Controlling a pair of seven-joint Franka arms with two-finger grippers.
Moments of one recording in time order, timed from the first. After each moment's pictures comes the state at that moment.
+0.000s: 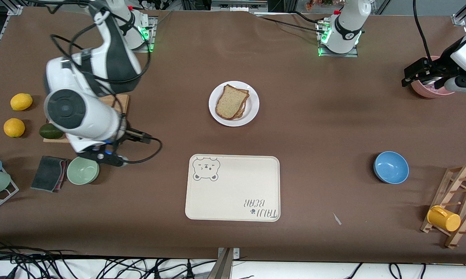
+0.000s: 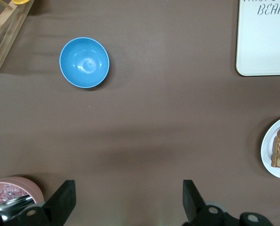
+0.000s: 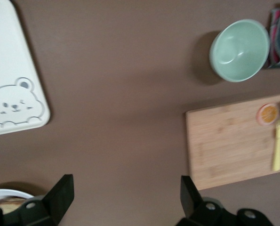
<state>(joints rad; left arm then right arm) 0.05 -0.11 -0.03 -1.75 -0.04 1.57 0.06 0.41 0.49 -0.16 -1.26 0.02 1.55 0.42</state>
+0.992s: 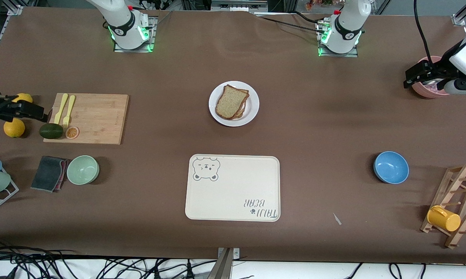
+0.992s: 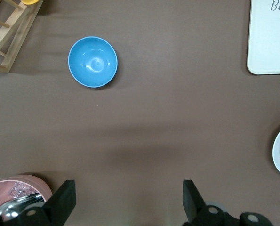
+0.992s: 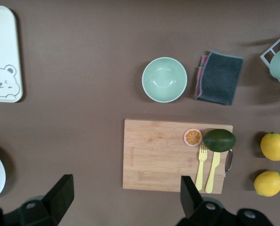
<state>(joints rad) 0.05 -0.10 -0.03 -1.75 -0.01 1.57 0.06 0.17 0.26 -0.24 -1.31 0.07 1.49 -0.09</state>
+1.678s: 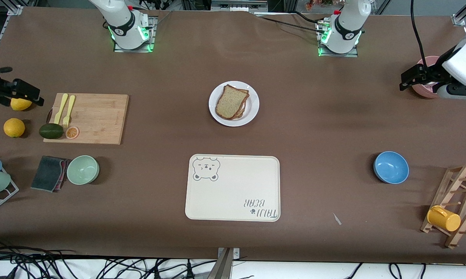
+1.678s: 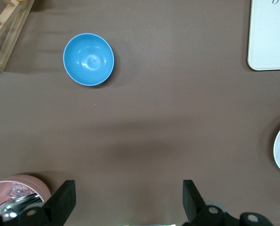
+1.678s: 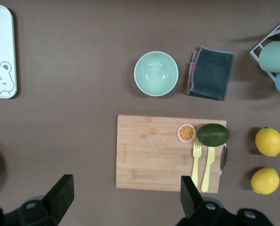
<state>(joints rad) 0.05 -0.08 -0.04 -1.75 -0.01 1.57 0.06 -0.02 0.01 -0.05 -1.64 0.00 1.65 -0.09</state>
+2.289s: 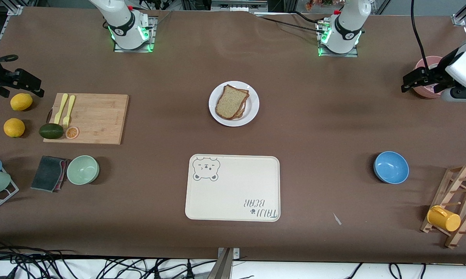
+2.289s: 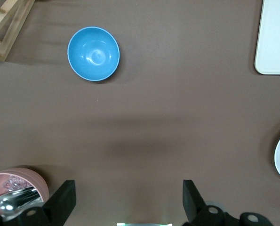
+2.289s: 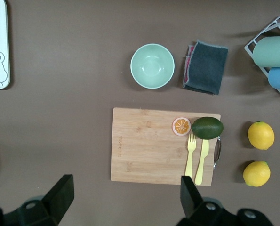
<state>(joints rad) 0.06 -0.06 -0.03 -1.75 -0.01 1.56 0.02 -0.01 -0.03 -0.04 -1.68 -0.02 1.64 -0.09</state>
